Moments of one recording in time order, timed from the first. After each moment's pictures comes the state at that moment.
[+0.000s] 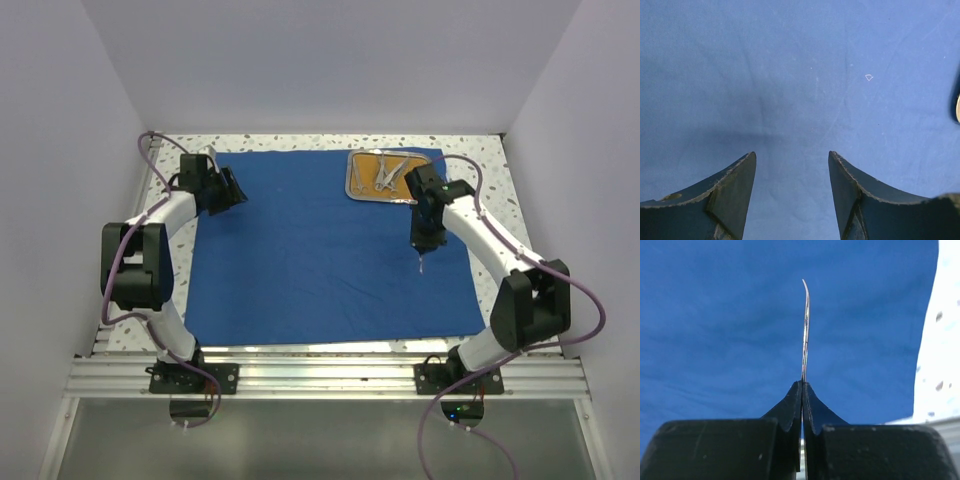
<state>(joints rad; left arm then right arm) -0.01 1.79 1.18 -0.19 0.21 -0.44 0.31 1.59 1.34 -1.03 0.24 0.44</state>
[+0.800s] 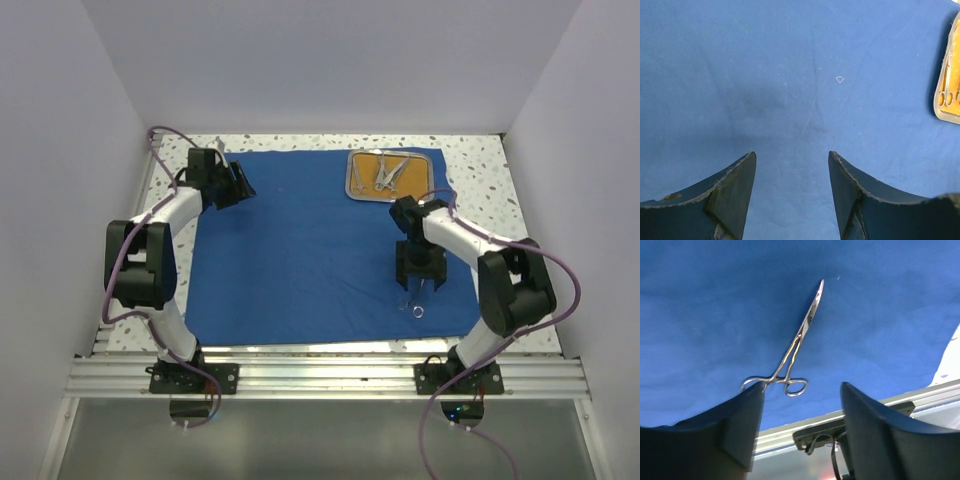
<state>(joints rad) -0.05 1.81 1.23 -0.20 0.22 -0.45 0.38 1.65 1.06 -1.05 0.21 0.52</state>
